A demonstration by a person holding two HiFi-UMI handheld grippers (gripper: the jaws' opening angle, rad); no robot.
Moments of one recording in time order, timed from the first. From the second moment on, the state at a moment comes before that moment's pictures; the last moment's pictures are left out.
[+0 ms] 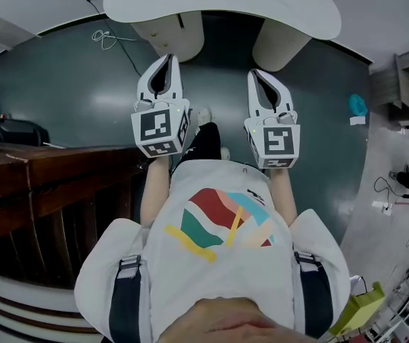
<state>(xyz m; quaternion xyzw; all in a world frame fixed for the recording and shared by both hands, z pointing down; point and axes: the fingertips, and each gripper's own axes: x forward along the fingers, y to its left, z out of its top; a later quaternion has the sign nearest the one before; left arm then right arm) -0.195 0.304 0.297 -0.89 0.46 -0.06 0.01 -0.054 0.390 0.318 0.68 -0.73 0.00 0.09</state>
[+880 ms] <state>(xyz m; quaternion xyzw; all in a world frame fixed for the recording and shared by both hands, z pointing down) -0.090 0.003 0.322 -0.90 0.42 -0.07 -0.03 0.040 0.115 0.328 0.70 -0.71 0.02 0.12</state>
